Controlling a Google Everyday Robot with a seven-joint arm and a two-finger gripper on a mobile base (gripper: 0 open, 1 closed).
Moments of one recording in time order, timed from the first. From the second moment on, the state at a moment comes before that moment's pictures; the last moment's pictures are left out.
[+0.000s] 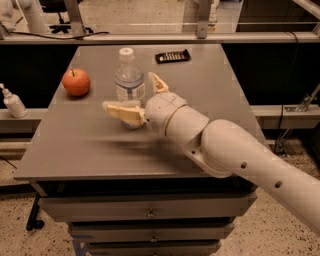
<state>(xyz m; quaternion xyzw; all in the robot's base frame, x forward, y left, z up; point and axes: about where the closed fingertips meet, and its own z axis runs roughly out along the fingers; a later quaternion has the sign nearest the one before) 0.563 0.068 0.922 -0.30 0.61 0.27 0.68</state>
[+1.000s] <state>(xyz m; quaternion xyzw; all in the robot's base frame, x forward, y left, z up) 0.537 -0.016 0.908 -0.30 0.66 0.22 0.66</state>
